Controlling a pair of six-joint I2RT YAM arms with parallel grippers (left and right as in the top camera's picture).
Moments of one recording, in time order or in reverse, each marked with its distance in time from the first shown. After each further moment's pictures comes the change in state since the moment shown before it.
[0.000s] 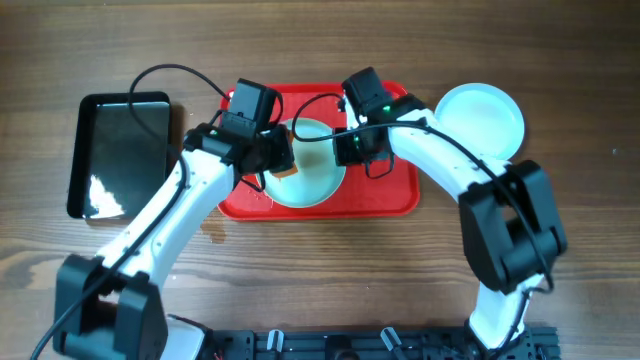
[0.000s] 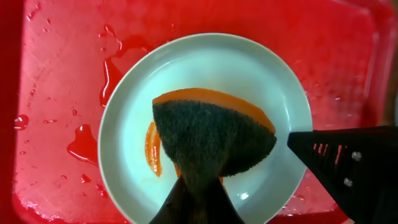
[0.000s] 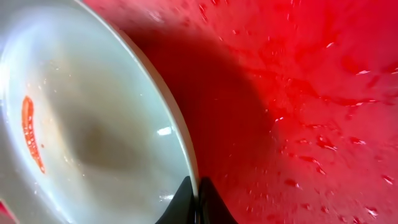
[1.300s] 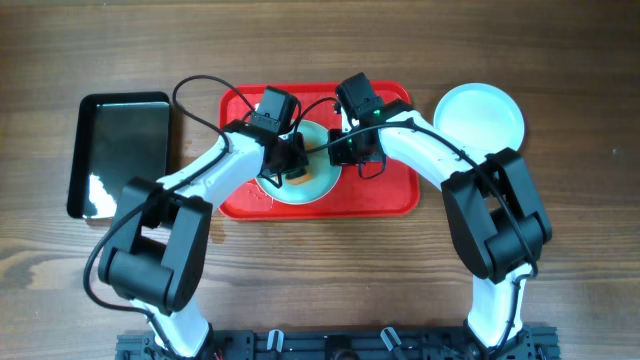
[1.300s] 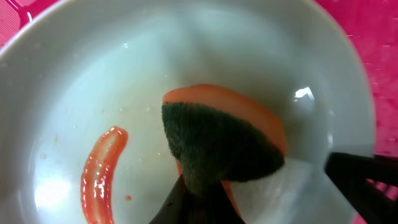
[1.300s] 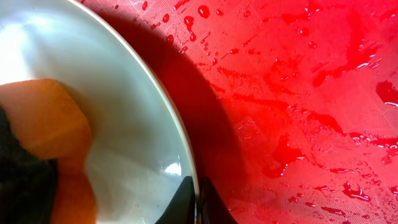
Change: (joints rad) left arm -0.022 0.298 0.000 0.180 0.039 0.000; right arm 0.013 0.066 0.000 0.084 0.024 0.048
